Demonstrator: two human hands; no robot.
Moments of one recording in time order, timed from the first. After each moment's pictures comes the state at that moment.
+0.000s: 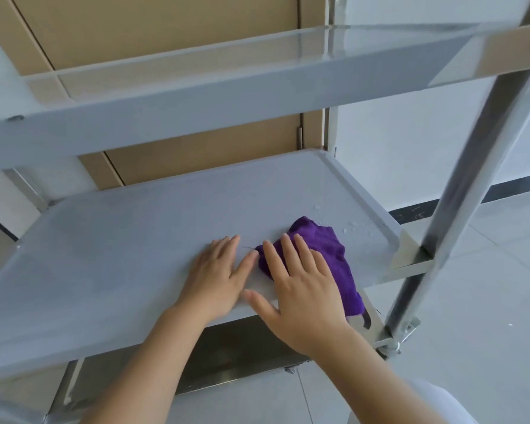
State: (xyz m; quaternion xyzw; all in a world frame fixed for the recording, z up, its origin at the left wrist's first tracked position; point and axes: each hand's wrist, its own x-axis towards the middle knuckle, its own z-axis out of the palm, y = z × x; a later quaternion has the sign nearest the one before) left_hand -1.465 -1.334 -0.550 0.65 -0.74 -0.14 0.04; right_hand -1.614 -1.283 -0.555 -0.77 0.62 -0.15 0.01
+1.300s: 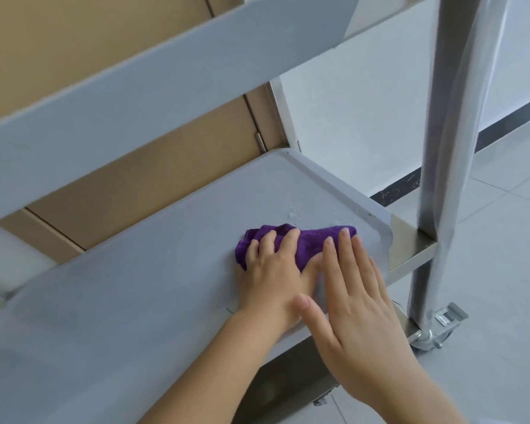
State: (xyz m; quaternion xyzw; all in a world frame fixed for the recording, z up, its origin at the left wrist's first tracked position) left_hand -1.582 -1.370 -0.545 0.59 -0.80 -0.08 0.03; right_hand -1.663 -1.293 -0.589 -0.60 0.72 -0.35 -0.01
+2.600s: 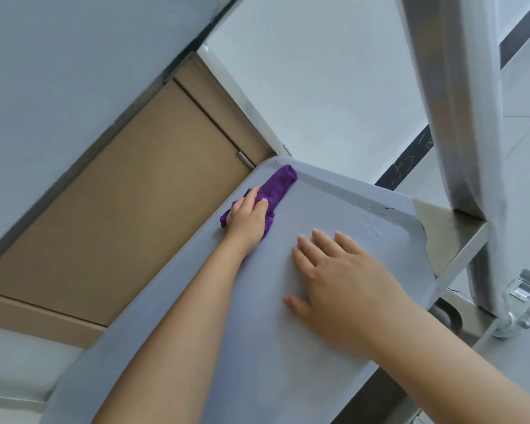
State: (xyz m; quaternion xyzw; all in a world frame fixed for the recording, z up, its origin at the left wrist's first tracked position) left_hand -1.584 -1.562 -0.545 0.59 -0.78 -0.17 0.11; right_hand -1.673 -1.369 -0.561 -0.71 0.68 -0.16 0.10
